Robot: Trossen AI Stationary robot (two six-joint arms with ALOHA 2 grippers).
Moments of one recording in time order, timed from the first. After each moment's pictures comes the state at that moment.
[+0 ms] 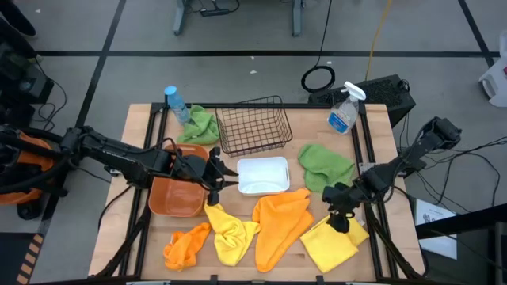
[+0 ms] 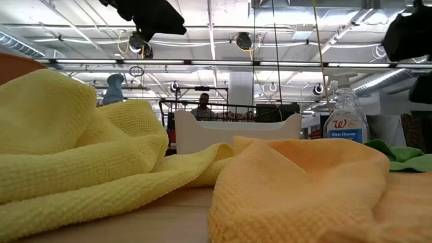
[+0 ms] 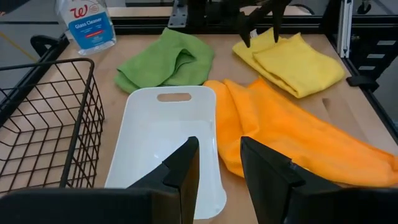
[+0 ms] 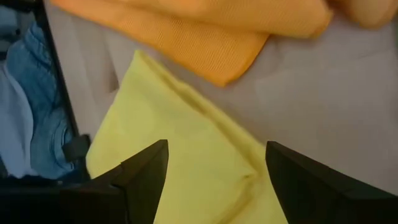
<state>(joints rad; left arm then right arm) -0.21 1.22 0.86 -0.14 -0.19 -0.10 0.59 1.04 0.58 -0.58 -0.07 1.01</state>
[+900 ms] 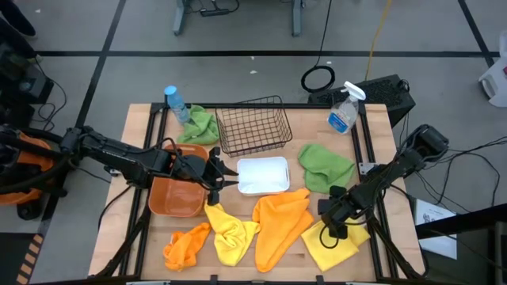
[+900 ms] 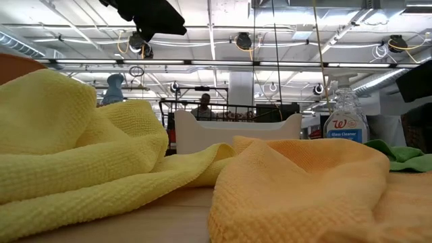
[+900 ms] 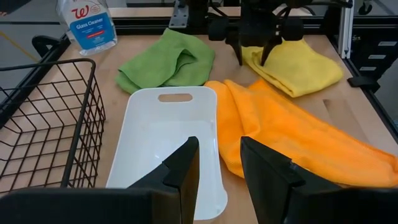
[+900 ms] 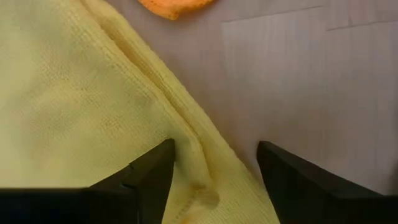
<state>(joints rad) -0.21 1.22 0.86 -0.14 -0.19 -0.10 0.65 1.41 0.59 -0.59 -0.02 0.82</state>
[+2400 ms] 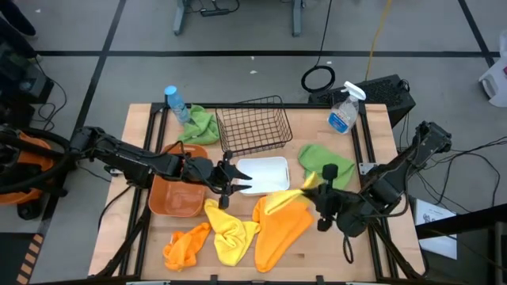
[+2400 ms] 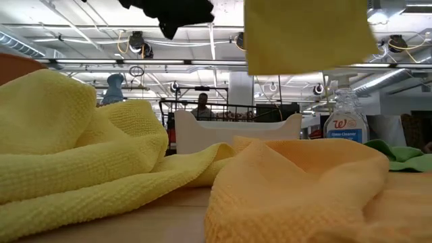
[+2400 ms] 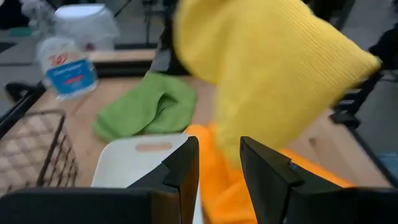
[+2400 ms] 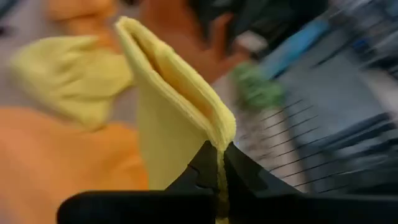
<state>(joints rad) -0.21 1.35 0.86 0.17 -0.12 -0.04 0.71 1.29 1.18 -0.71 0.93 0.14</state>
